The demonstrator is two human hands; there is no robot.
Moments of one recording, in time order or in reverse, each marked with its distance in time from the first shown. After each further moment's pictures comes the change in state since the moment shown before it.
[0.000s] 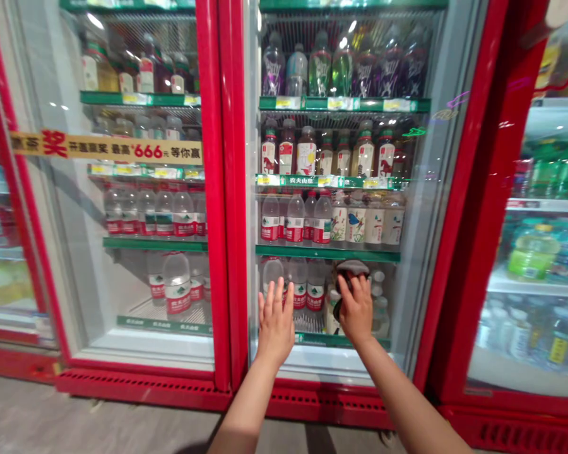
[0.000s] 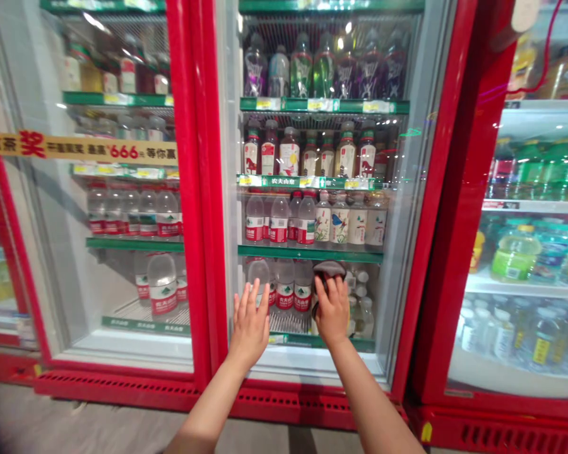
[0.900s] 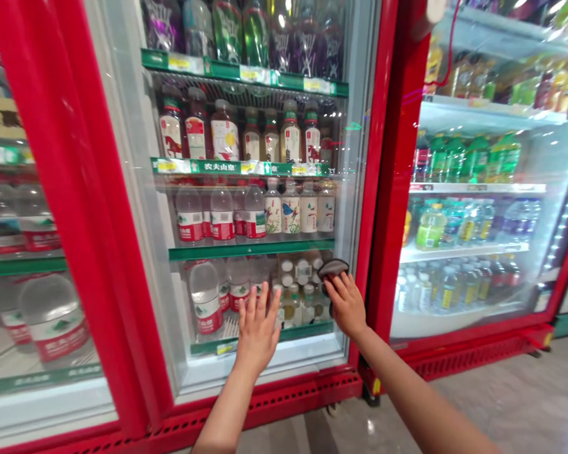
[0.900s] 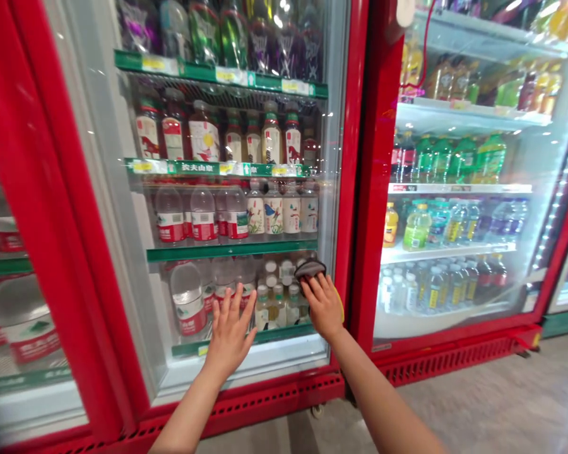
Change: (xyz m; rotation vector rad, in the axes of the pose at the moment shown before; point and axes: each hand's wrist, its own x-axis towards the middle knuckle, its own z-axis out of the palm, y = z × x) left_hand 0.022 0.096 0.055 -0.178 -0.059 0.191; right_hand -0.043 0.141 -0.069 -0.201 -0.164 -0.048
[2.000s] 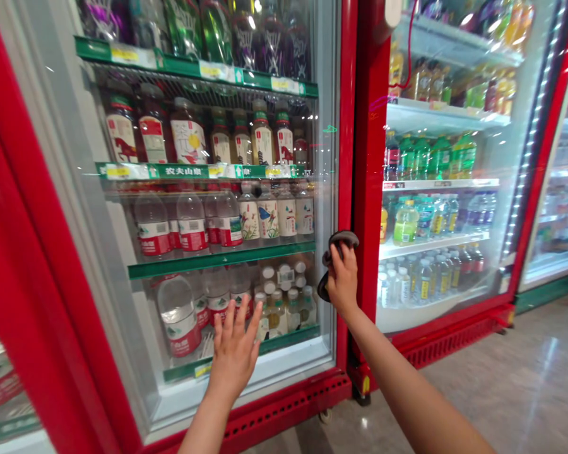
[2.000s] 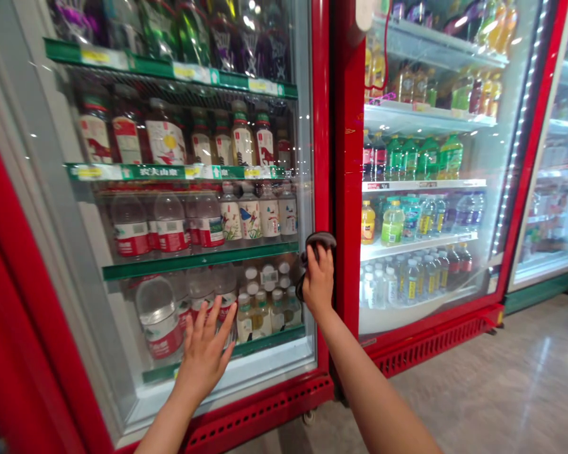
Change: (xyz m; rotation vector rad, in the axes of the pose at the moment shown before) left_hand 0.001 -0.010 0.003 -0.039 0.000 0.082; right_hand 0.039 0.035 -0.004 0.096 0.170 0.343
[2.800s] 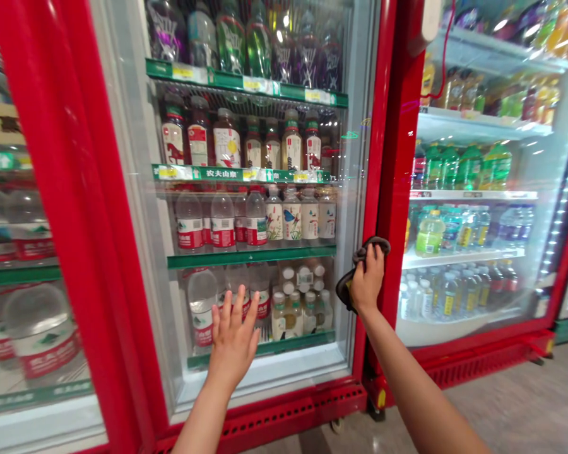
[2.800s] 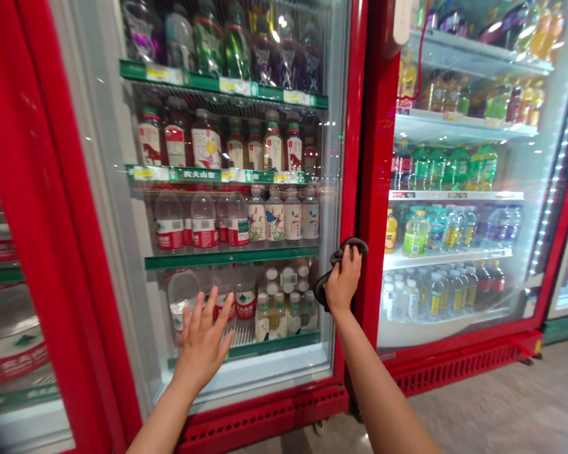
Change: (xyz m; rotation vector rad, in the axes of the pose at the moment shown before) left_hand -0.006 -0.035 -0.027 0.055 0.059 -0.109; right_hand 0.017 -0.019 0.007 0.008 0.204 0.155
